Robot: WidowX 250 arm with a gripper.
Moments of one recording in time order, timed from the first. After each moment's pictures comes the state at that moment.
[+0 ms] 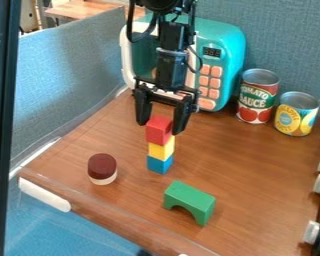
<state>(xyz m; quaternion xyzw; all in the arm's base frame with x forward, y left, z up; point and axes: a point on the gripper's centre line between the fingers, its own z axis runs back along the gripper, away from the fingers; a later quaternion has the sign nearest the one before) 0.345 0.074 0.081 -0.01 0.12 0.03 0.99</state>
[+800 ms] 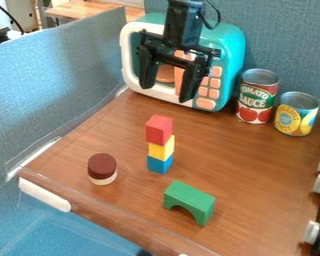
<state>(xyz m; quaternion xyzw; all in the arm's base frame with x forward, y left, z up) 0.325 0.055 0.151 0.03 0.08 -0.01 1.00</state>
